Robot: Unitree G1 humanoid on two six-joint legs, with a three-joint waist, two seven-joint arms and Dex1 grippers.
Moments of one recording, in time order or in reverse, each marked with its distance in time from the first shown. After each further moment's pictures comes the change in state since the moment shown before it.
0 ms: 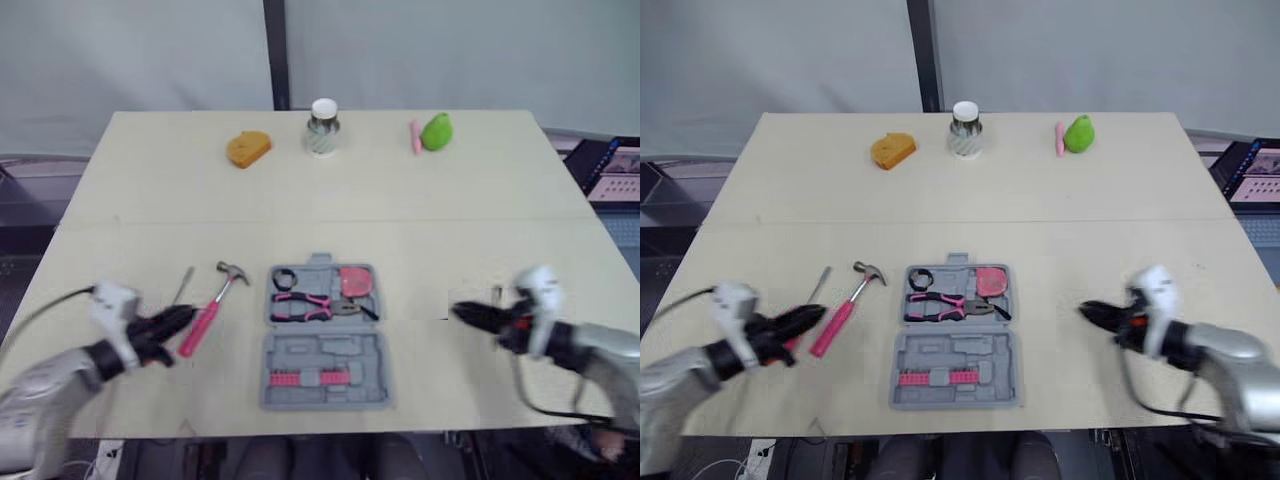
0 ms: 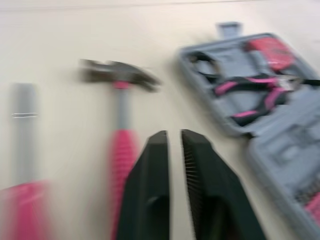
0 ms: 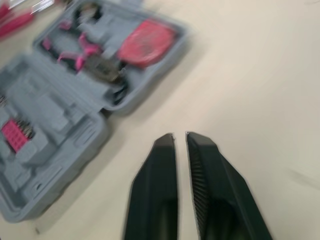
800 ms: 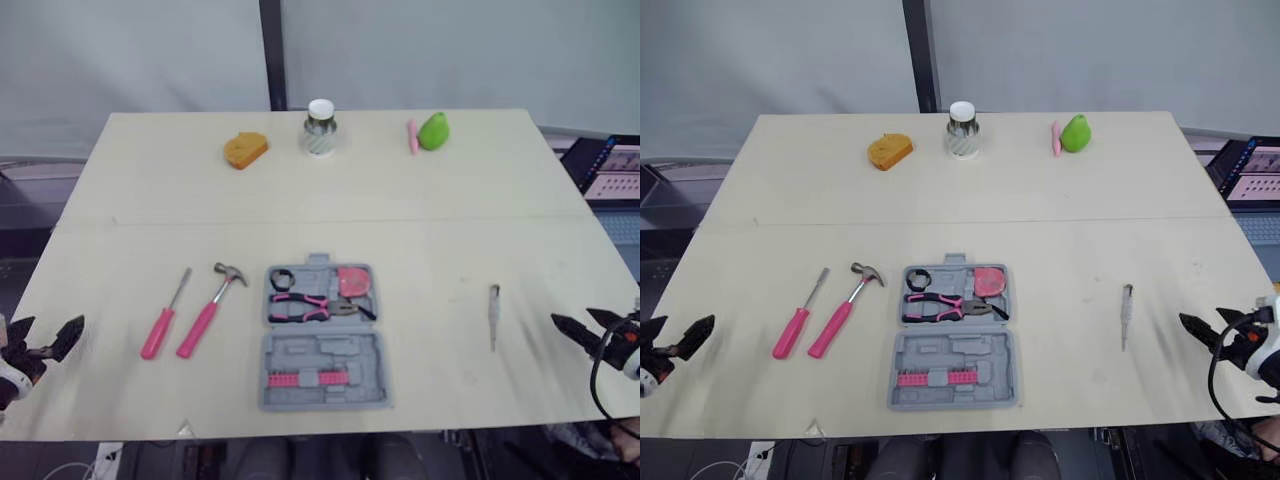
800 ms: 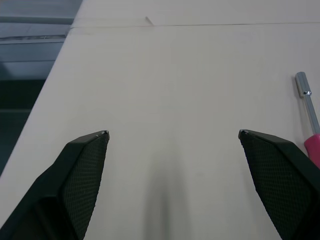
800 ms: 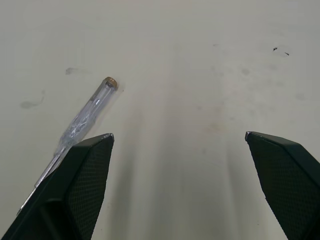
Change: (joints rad) left arm -0.021 0.001 0.197 0.471 0.110 -0.354 0.100; right arm -0.102 -0.059 -0.112 0.779 -0.132 -0.465 0.016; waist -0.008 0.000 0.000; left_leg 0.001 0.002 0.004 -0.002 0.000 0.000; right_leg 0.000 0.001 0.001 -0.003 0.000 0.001
